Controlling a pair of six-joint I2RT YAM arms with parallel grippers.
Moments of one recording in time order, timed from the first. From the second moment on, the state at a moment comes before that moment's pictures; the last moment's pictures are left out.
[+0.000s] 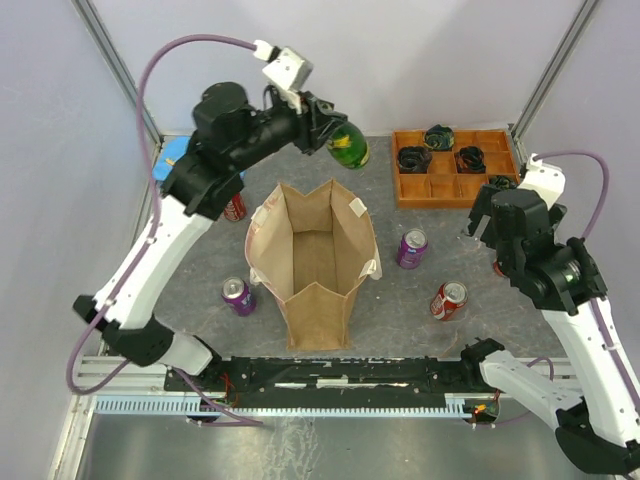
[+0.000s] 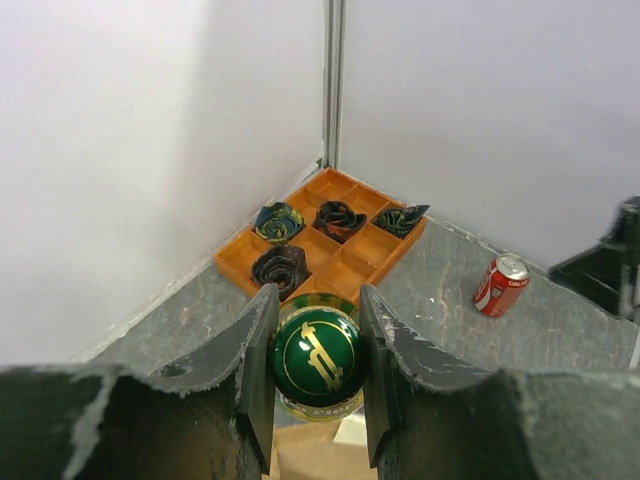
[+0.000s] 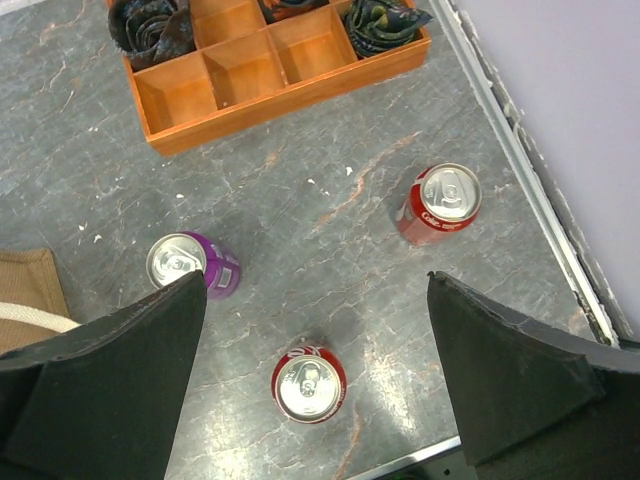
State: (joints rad) left arm -0.68 1.51 1.92 -0.37 0.23 -0.02; right arm 0.42 0.87 1.32 -1.08 0.67 0.48
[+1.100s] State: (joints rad) left arm -0.66 1.41 1.03 0.00 0.22 0.06; right arm 0.42 1.01 1.32 -0.96 0.53 0.46
